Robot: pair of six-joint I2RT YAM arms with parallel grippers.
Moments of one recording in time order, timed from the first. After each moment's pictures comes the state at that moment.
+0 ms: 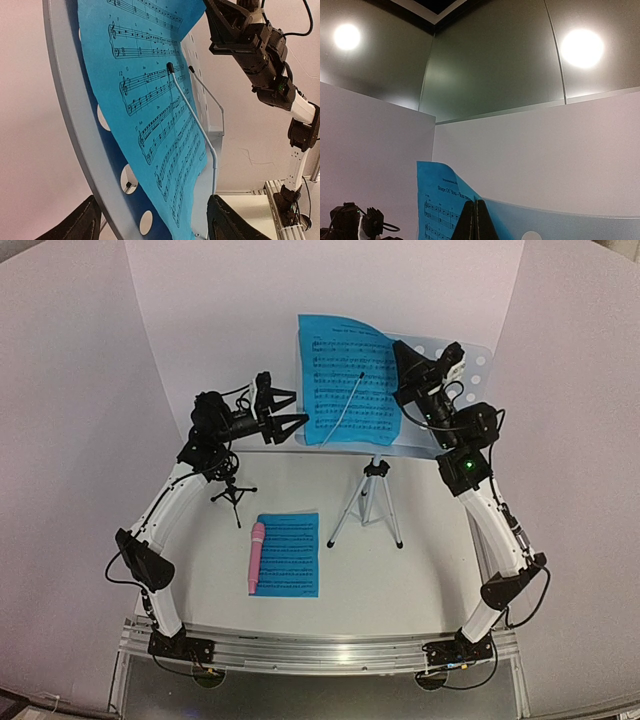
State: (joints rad) left arm -0.53 1.88 2.11 0.04 0.81 -0.08; right arm 0.58 1.73 2.16 0.30 -0.15 0.03
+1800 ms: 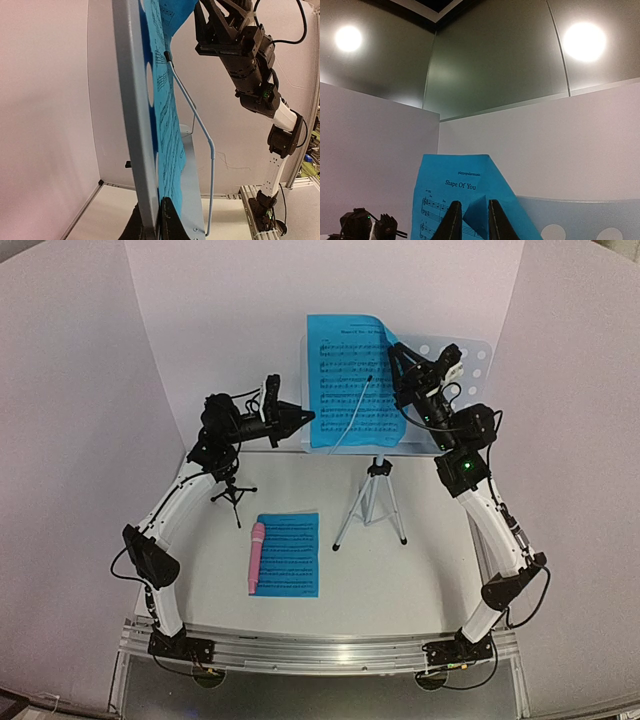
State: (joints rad) left arm -0.55 1.93 2.12 0.09 0.88 -0.20; right arm 0.58 1.72 2.11 0.32 -0.17 0.06
